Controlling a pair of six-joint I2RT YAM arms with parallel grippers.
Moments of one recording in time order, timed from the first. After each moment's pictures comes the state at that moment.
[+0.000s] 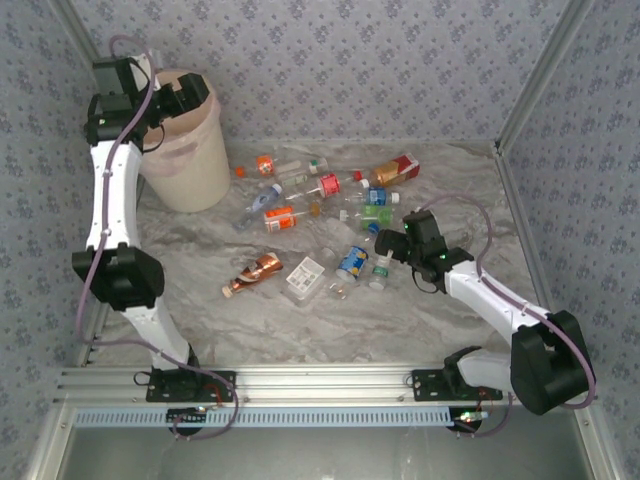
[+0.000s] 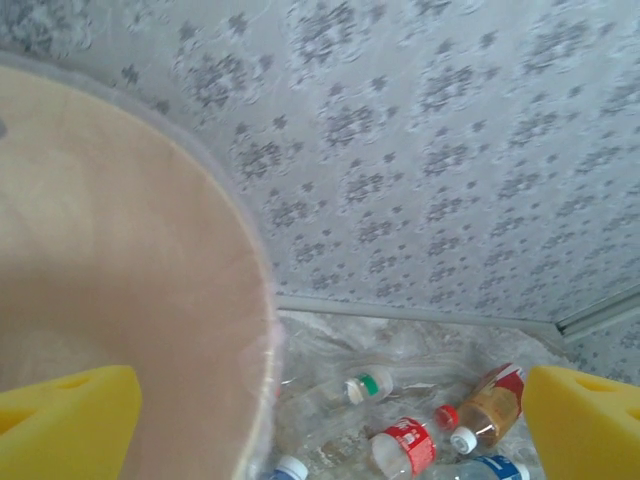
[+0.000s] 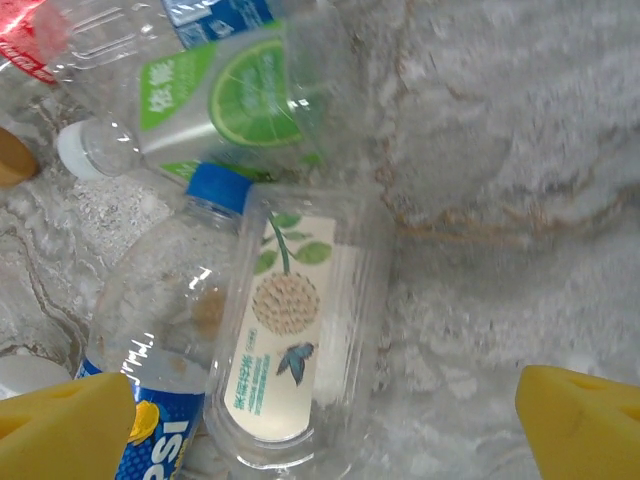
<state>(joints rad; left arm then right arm) 0.08 1.82 2.11 -0.66 0.46 -0.36 0.41 1.23 0.70 -0.32 0.13 0.62</state>
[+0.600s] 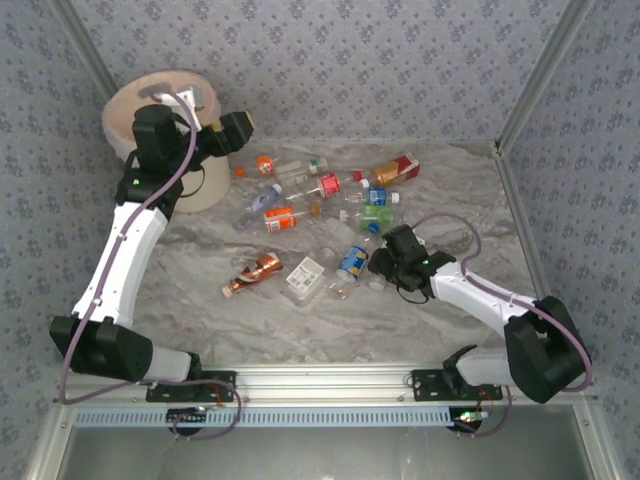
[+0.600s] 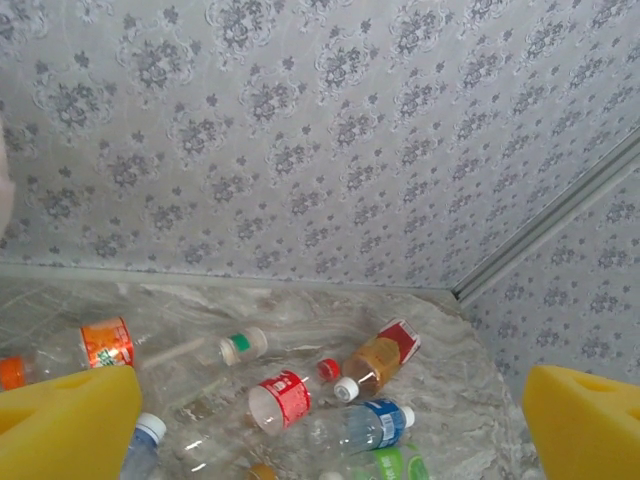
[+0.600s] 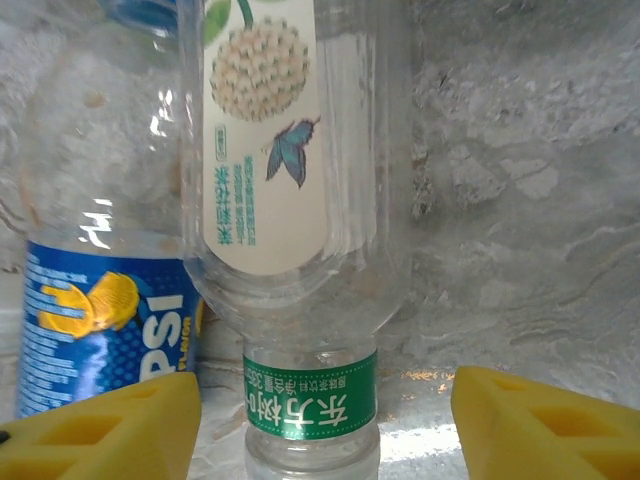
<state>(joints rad) -0.19 1.37 1.49 -0.32 0.32 -0.48 0.54 1.31 0.69 -0.42 0.09 0.92</state>
